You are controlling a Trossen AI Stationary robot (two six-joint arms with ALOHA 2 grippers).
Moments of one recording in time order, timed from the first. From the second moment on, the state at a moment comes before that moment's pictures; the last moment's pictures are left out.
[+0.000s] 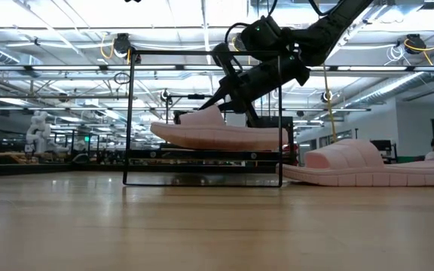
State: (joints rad) left arm -0.06 1.33 1.53 -1.05 -1.35 0.08; right arm -0.28 1.78 1.00 0.27 -0.35 1.20
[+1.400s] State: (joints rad) left arm -0.05 1.33 1.53 -1.05 -1.33 0.08; right arm -0.34 1.86 1.00 0.40 -0.32 1.14
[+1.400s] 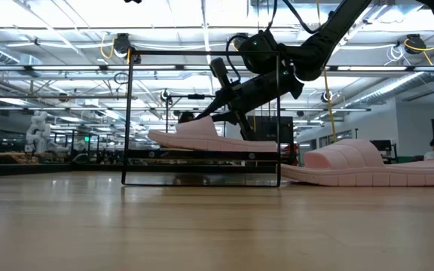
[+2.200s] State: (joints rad) left arm -0.05 1.33 1.53 -1.05 -1.33 0.07; right arm -0.29 1.86 1.00 0.42 -0.34 1.23
